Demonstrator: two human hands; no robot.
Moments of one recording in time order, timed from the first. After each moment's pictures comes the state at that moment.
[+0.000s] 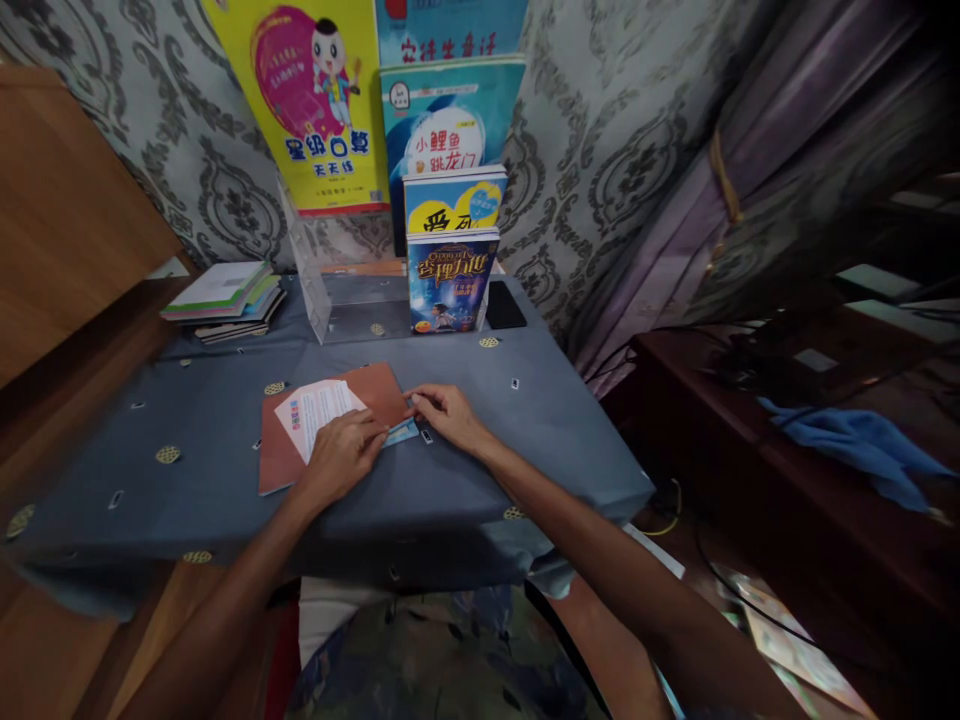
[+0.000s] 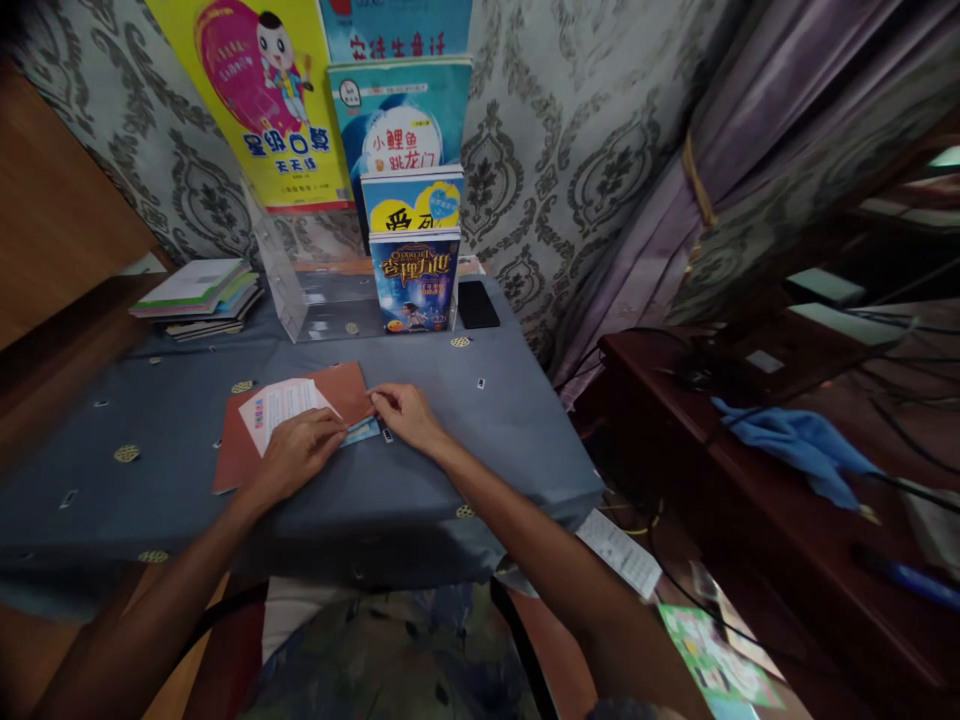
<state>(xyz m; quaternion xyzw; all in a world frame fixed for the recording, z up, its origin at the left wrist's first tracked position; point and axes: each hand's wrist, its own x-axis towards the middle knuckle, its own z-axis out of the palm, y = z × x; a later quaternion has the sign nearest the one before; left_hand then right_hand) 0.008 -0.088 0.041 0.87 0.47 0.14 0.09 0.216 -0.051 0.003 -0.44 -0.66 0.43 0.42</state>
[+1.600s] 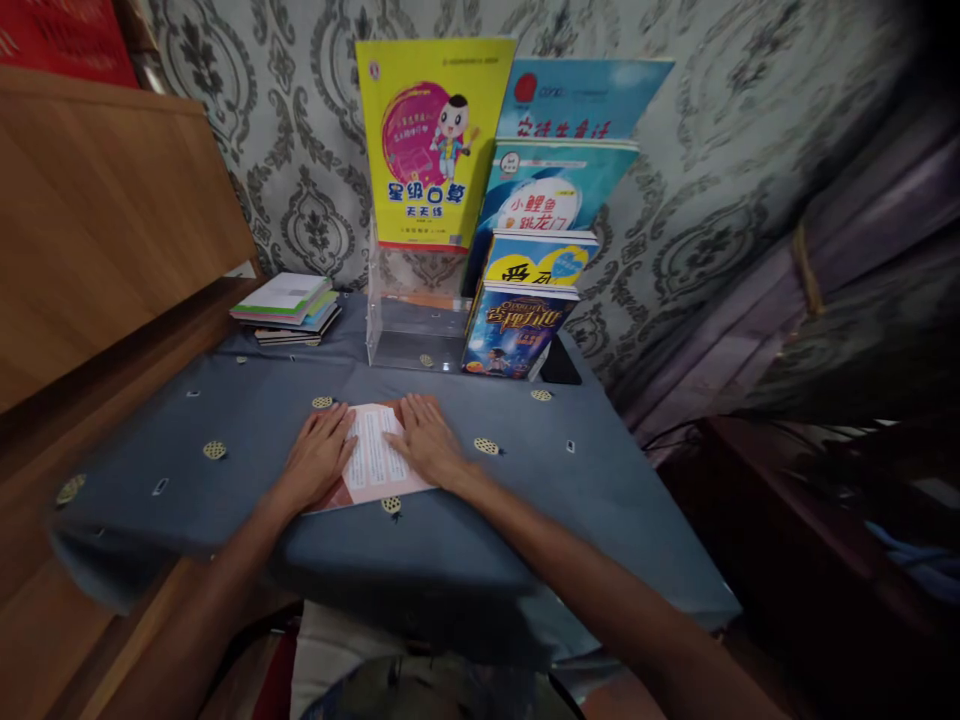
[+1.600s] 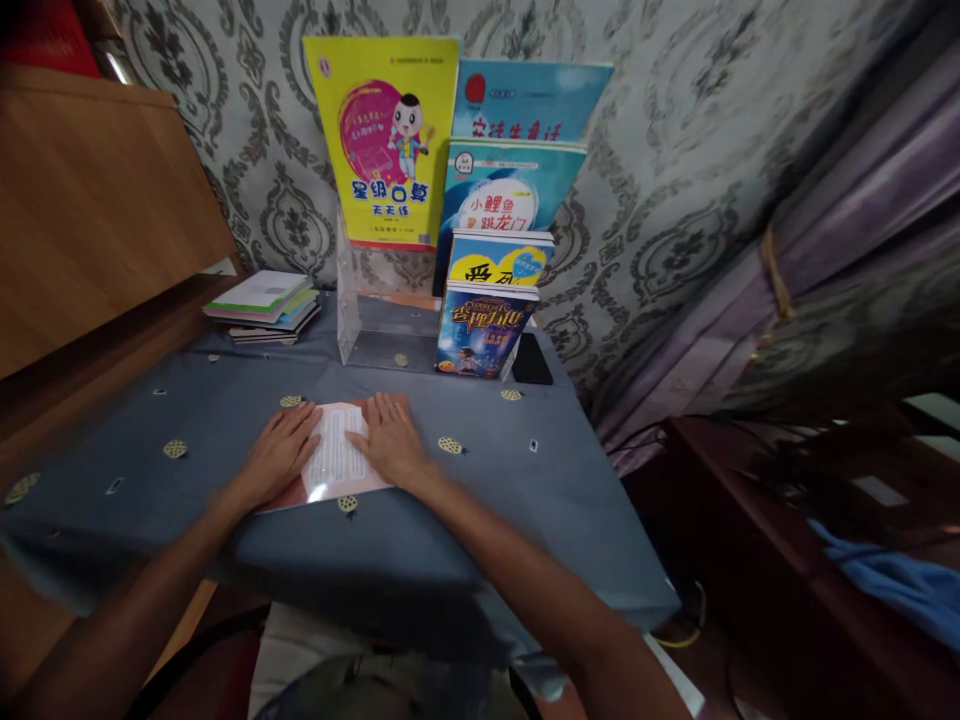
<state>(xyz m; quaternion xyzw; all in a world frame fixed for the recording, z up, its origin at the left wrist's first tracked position) -0.098 -0.053 -0.005 0.81 0.57 0.14 -0.06 0.122 -0.013 -0.005 -0.48 -0.86 0.10 0.16</state>
